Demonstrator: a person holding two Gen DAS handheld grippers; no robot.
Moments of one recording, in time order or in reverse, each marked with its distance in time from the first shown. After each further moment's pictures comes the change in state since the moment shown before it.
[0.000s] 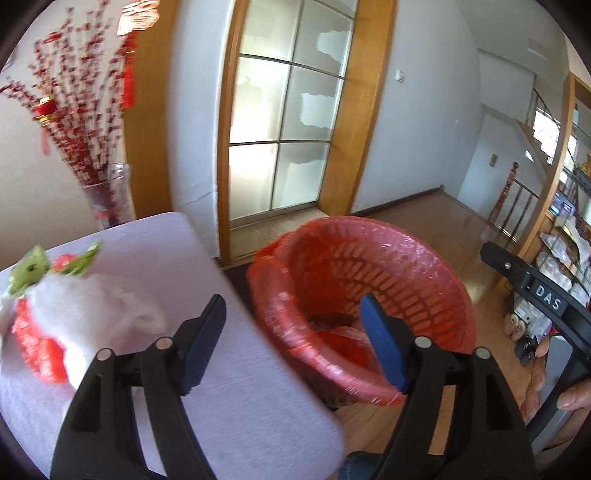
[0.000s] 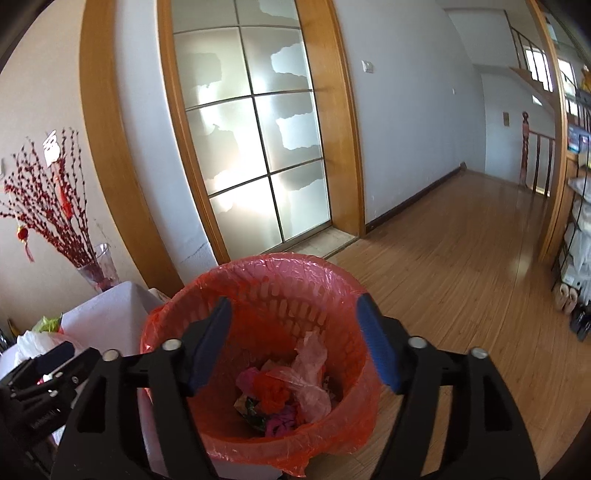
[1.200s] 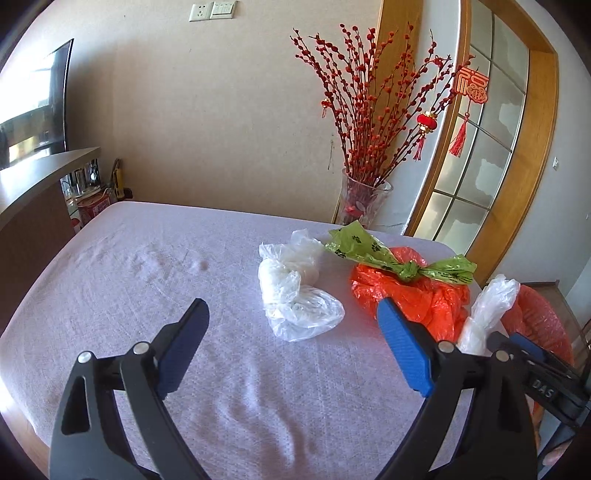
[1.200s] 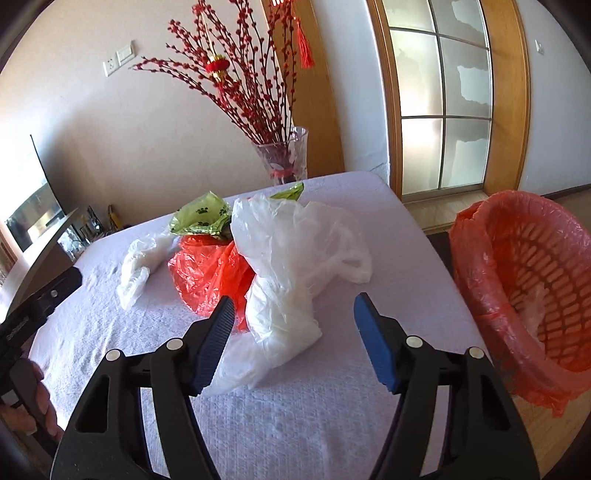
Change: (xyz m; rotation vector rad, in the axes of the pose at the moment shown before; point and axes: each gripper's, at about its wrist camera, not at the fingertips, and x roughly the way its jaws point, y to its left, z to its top) left arm -0.167 0.256 -0.063 -0.368 -0.101 0.495; right arm 0.008 0.249 -0.087 -0.273 0.298 0.461
